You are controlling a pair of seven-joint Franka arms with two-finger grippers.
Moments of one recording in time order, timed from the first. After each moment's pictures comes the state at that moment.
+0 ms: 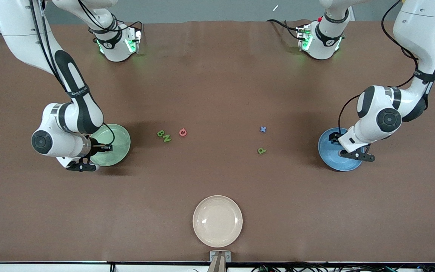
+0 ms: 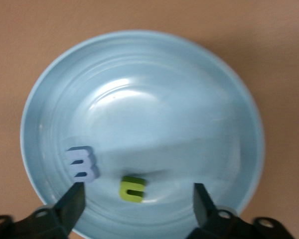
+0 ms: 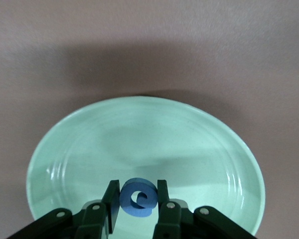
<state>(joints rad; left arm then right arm) 0.27 0.39 -0.32 -2.14 0.29 2.38 -0.02 0.07 0.51 -0.05 -1.97 0.14 2.24 -0.03</state>
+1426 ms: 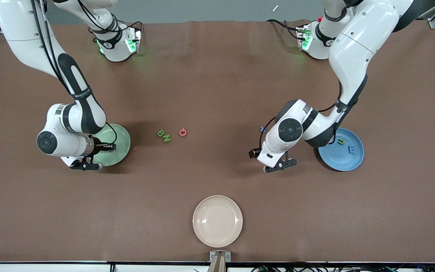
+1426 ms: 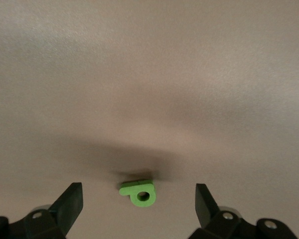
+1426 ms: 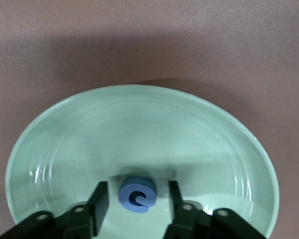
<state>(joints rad) -0.12 0.74 -0.45 -1.69 0.29 2.31 -0.94 0.07 0.53 -0.05 -1.97 0.14 2.23 -0.03</state>
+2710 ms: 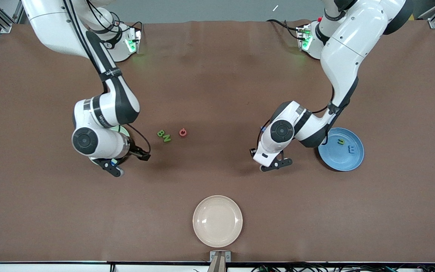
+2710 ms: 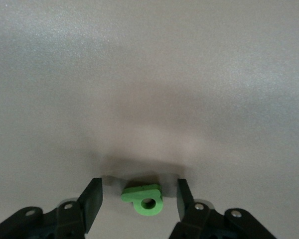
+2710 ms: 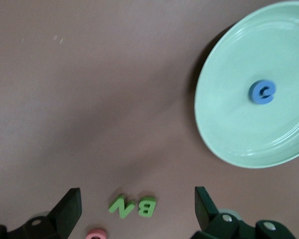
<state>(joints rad) -0.18 0.76 -0.39 -1.69 0.29 2.31 -0.94 0.29 0.51 -0.03 -1.70 0.14 2.00 0.81</state>
